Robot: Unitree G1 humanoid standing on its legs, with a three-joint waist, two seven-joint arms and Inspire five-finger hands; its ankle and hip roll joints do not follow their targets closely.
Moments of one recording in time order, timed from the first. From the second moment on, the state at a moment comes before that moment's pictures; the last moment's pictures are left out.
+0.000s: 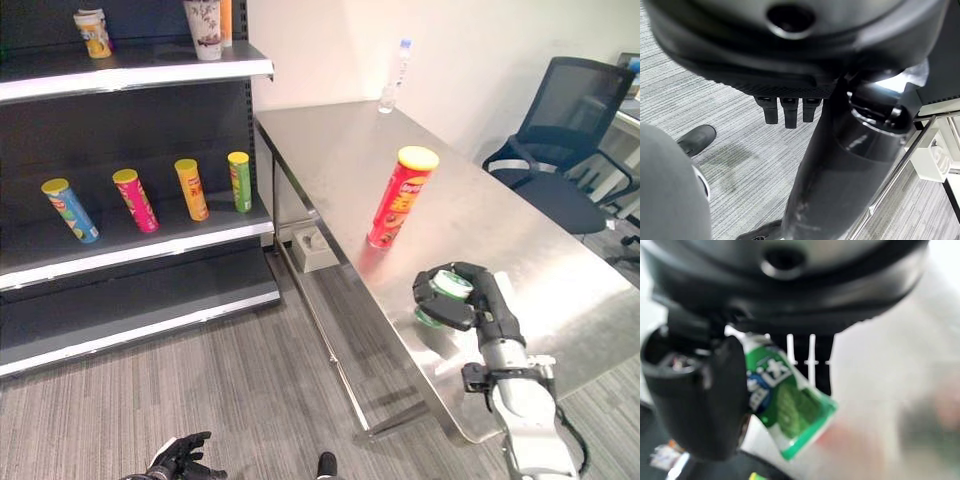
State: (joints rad) left arm 0.06 0.20 -0.23 1.09 -0.03 -0.15 -0.01; right arm 0.14 -0.65 -0.20 0.01 0.21 -0.14 -0.01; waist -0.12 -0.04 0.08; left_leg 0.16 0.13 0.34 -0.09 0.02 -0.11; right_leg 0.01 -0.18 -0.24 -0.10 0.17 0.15
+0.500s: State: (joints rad) left arm 0.07 0.22 -0.18 1.07 -0.03 -0.15 -0.01; right arm -0.15 -0.91 -0.19 -0.18 0.15 -0.22 0.00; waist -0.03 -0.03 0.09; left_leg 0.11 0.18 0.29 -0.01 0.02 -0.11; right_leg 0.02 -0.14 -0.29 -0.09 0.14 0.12
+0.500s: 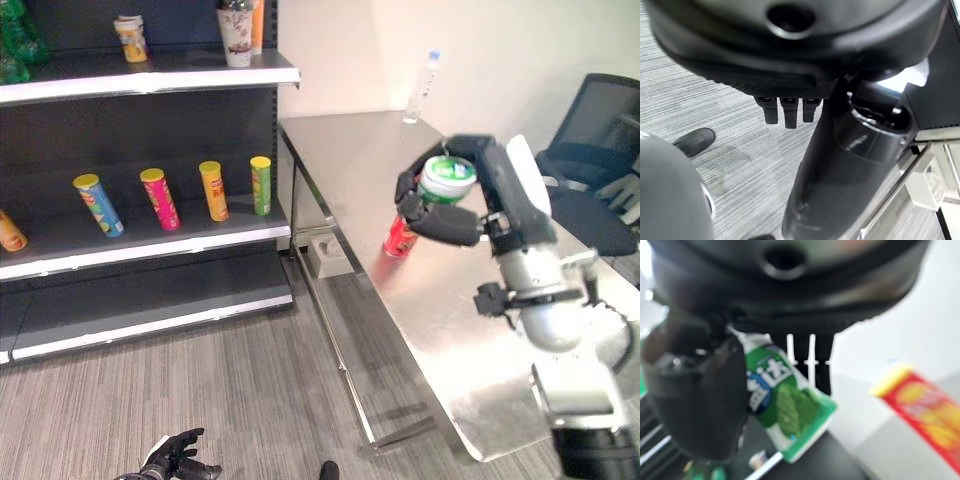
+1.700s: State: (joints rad) left arm 0.04 0.26 -0.14 0.97 -0.17 -0.15 0.01; right arm -0.54 -1.25 -0.02 -0.09 0.07 -0.23 -0.06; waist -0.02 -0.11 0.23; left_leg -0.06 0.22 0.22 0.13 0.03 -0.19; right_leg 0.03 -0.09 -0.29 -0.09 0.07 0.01
